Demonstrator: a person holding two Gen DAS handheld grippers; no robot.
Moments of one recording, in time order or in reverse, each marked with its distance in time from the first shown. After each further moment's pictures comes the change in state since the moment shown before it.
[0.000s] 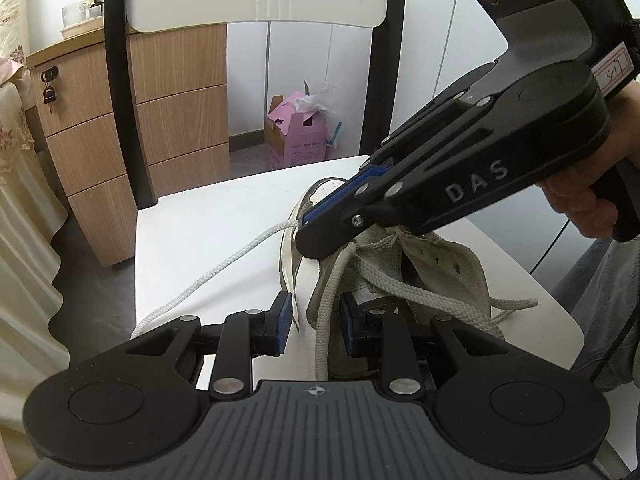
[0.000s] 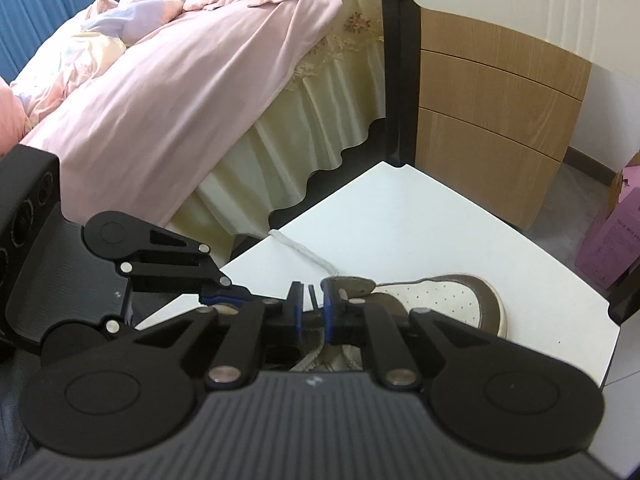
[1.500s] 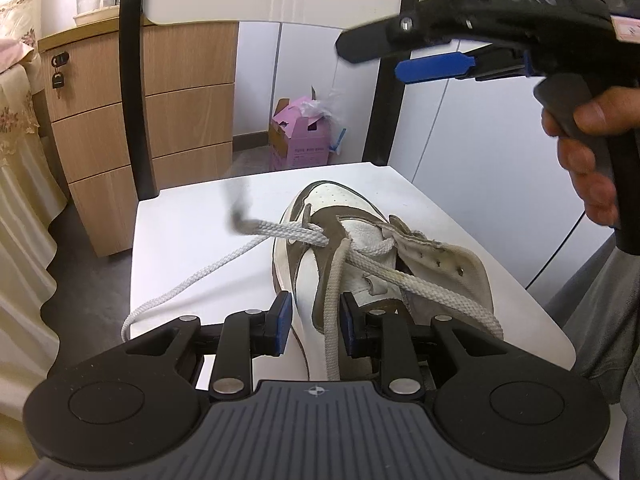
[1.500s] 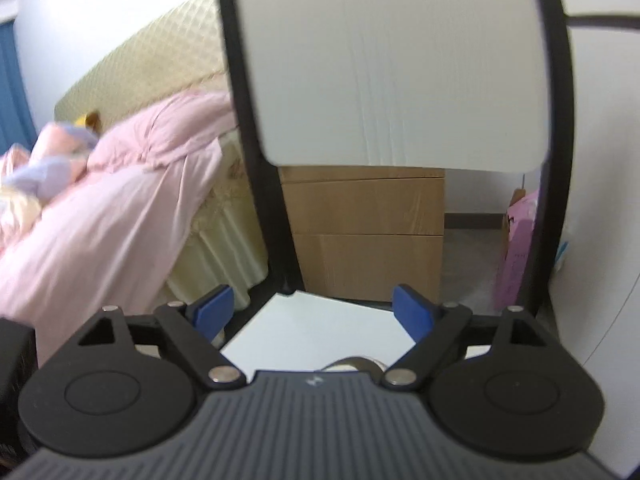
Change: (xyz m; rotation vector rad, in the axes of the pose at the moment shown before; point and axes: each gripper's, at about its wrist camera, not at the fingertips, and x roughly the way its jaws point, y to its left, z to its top) left arm -0.004 0.006 -0.001 -0.069 -0.015 -0.008; right arm -0.060 -0.019 -0.016 0.195 -0.402 -0.253
